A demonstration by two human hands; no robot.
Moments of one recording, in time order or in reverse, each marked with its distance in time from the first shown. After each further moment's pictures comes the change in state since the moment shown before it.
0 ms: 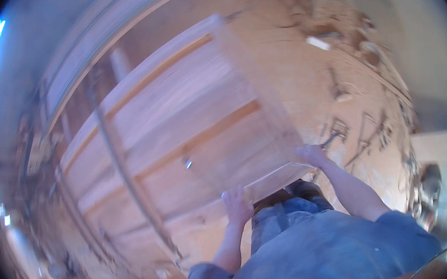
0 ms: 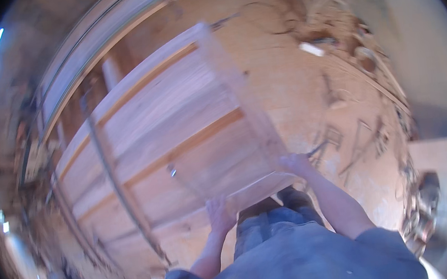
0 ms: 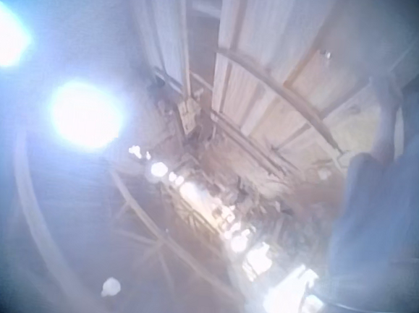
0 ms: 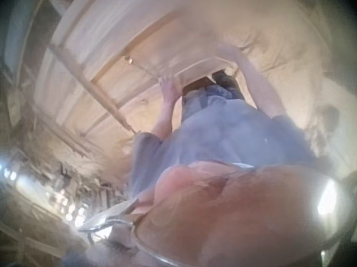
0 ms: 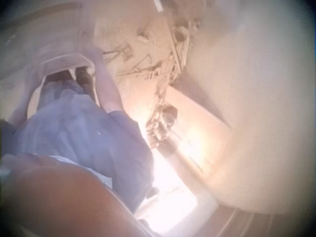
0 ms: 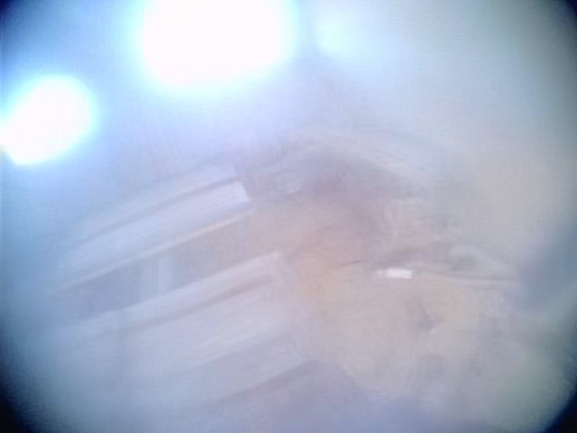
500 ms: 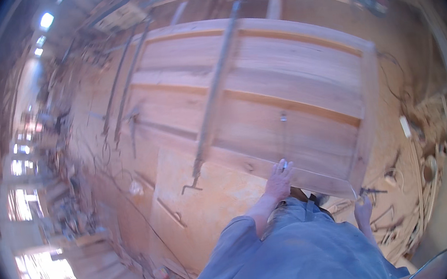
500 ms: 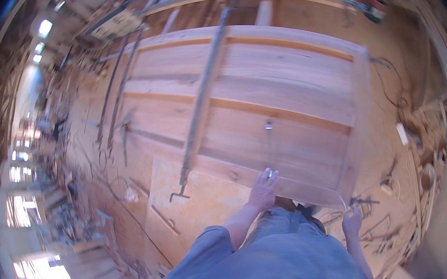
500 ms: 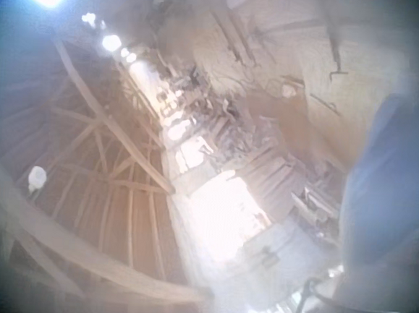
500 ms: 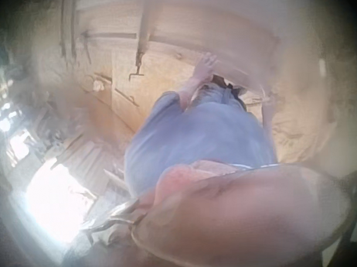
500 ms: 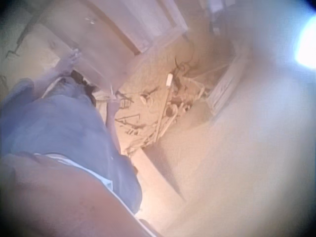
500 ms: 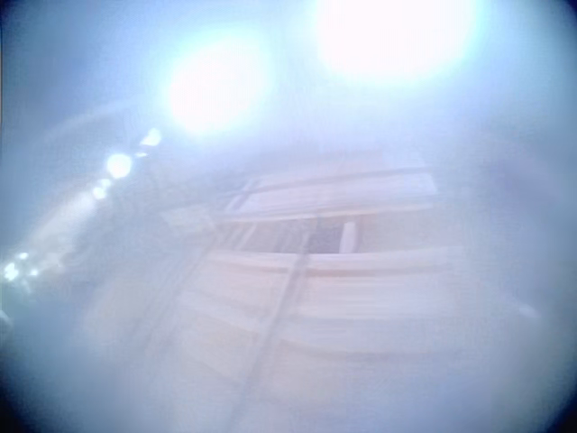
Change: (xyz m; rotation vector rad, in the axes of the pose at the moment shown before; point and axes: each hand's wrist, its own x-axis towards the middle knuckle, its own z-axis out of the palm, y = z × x) left_hand -0.058 -0.031 -0.001 -0.032 0.186 -0.069; right_hand -0.119 -0.044 -0.022 0.159 0.262 0.108
